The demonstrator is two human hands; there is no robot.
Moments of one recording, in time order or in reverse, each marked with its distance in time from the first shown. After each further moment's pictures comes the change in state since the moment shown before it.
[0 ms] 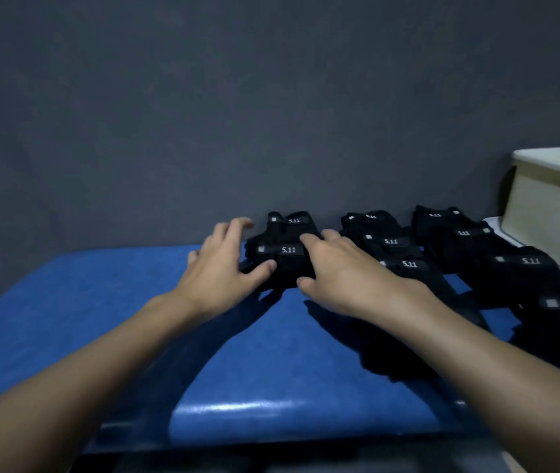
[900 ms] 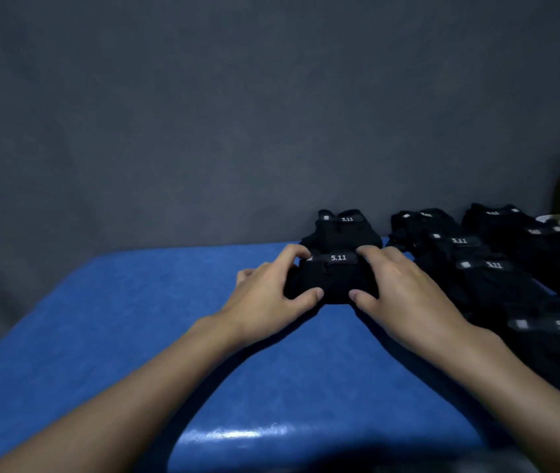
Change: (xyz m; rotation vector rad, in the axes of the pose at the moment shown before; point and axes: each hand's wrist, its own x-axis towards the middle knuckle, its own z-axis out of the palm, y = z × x) left_hand -0.005 -0.062 0.004 -0.215 -0.161 0.150; right_hand 0.003 -0.026 0.052 0.036 0.224 0.082
